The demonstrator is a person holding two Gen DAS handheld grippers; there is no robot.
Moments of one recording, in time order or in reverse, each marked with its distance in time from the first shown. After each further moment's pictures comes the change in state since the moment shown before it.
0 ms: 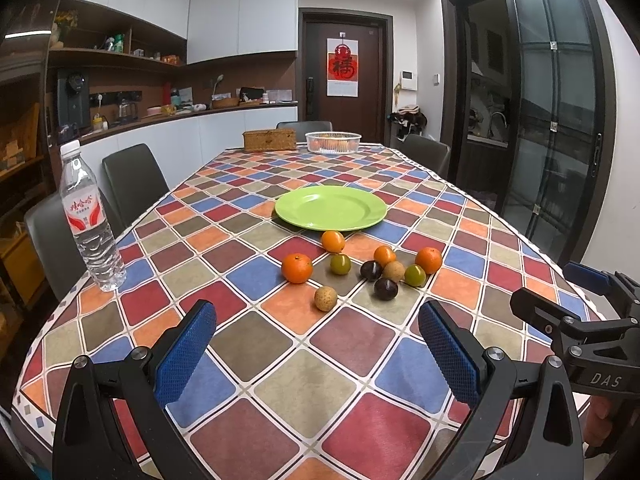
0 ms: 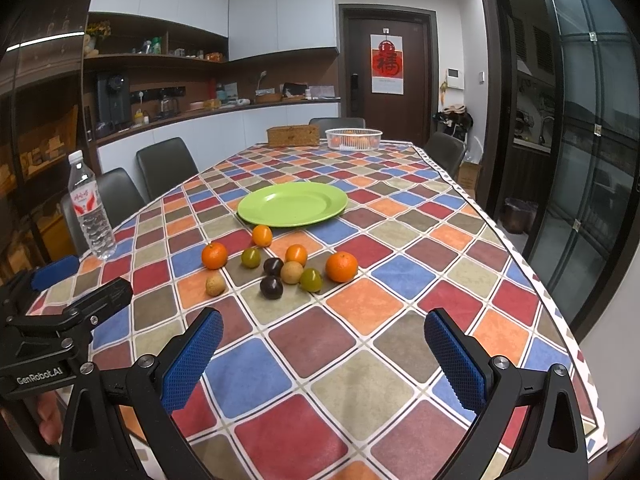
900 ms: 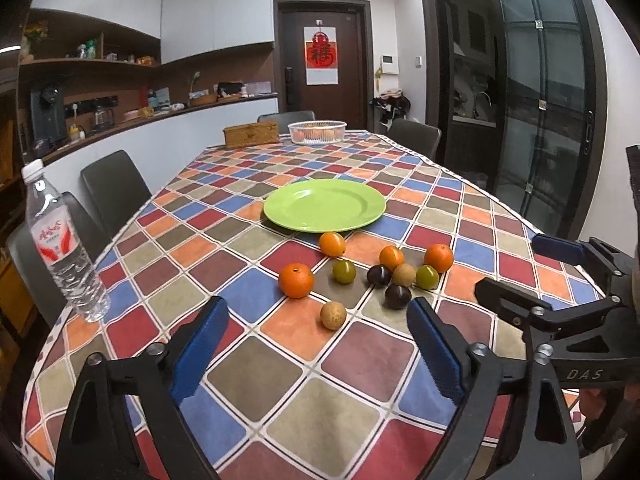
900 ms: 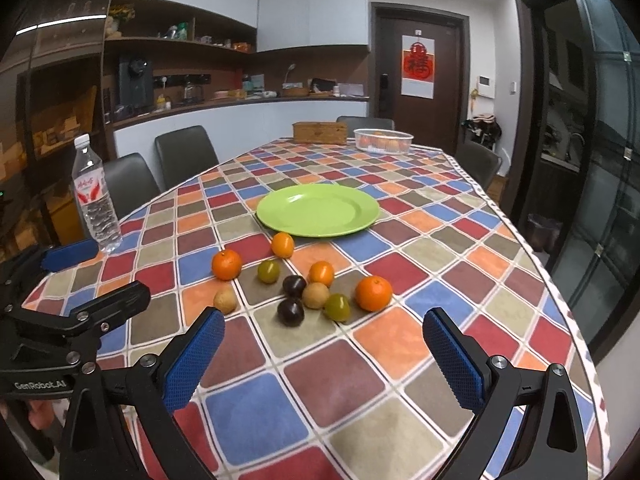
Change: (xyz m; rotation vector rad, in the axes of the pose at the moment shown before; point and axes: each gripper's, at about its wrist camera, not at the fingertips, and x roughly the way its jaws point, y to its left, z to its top) left arm 0.049 0.016 0.019 0.078 0.051 -0.056; right arm 0.059 0.021 0.017 -0.088 0.012 0.071
